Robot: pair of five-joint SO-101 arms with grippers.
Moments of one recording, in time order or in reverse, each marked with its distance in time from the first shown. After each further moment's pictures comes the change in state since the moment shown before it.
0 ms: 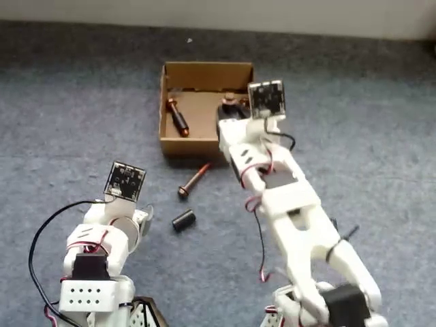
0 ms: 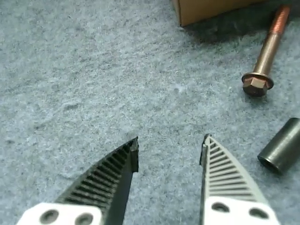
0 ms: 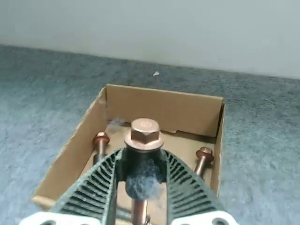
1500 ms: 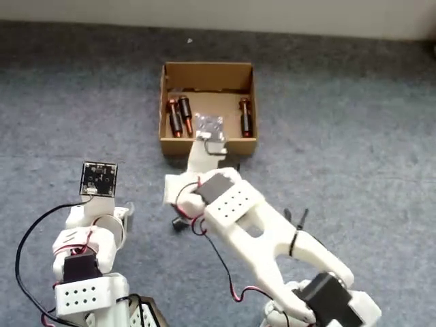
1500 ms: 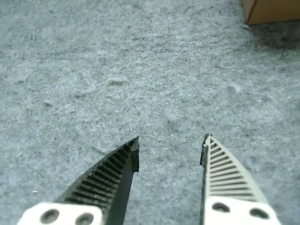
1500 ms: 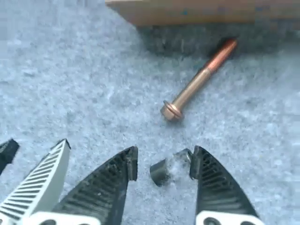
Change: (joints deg) left arm -10.8 0.0 0.0 -0.2 1.7; right arm -26.9 5.1 -12.6 52.0 -38.1
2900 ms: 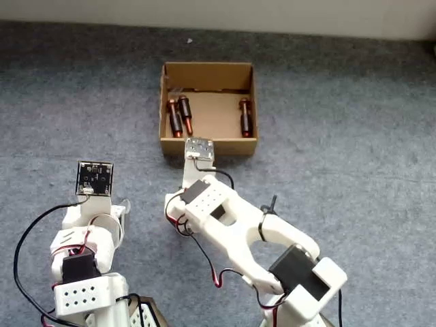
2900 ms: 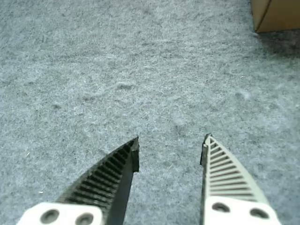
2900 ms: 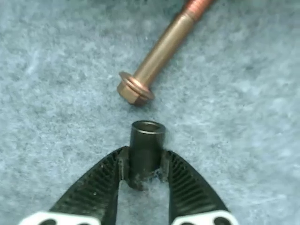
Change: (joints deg) left arm -1.4 0.0 0.0 -1.4 0.0; right arm 0.2 15.3 -0.1 -3.5 -0.9
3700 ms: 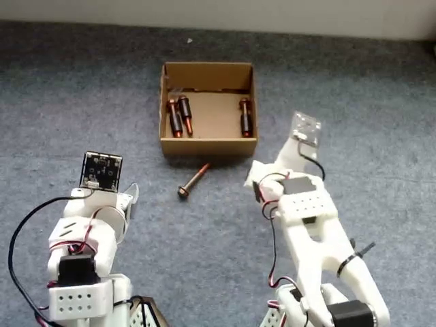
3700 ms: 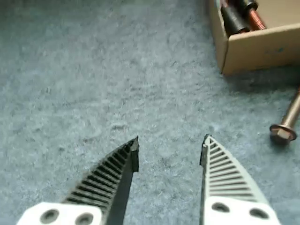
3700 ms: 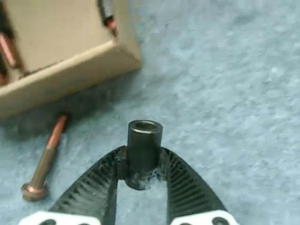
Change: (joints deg) left arm 6.9 0.1 -9.9 2.7 0.0; right arm 35.0 -31.0 21.3 -6.4 13.9
